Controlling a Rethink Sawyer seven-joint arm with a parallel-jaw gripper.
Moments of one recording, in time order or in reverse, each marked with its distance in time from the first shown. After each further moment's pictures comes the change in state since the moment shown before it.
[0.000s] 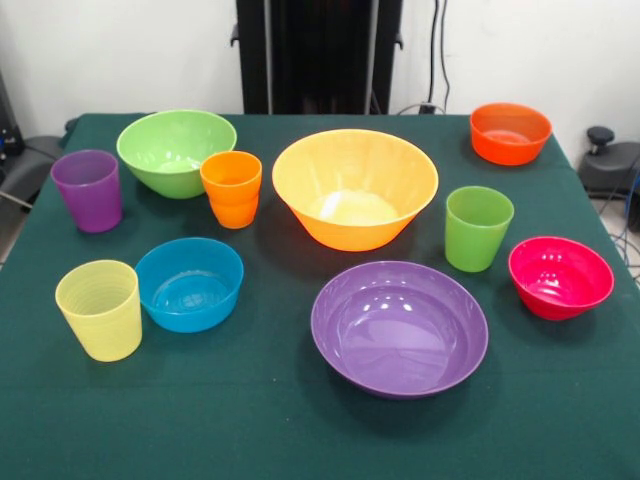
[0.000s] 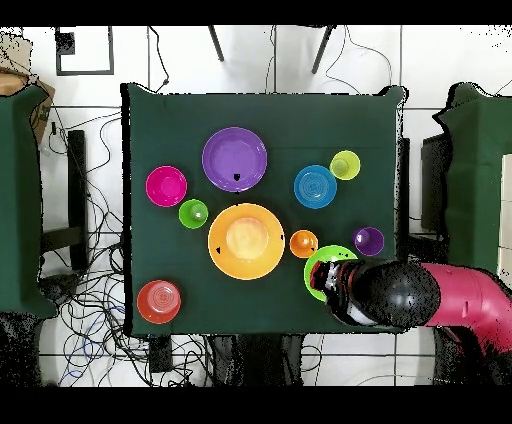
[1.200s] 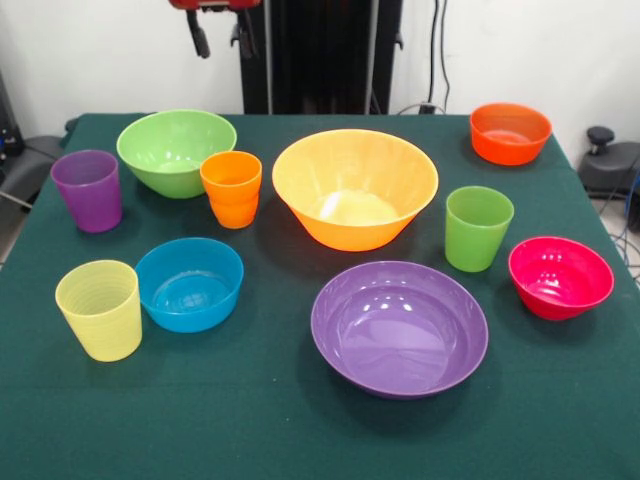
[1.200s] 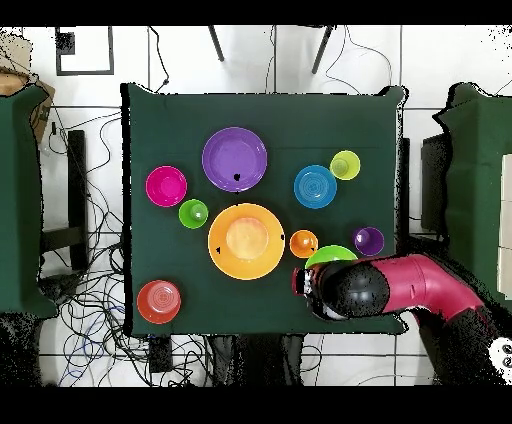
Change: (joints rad) arm 0.070 0.224 -0.035 -0.001 -0.258 -0.081 0.000
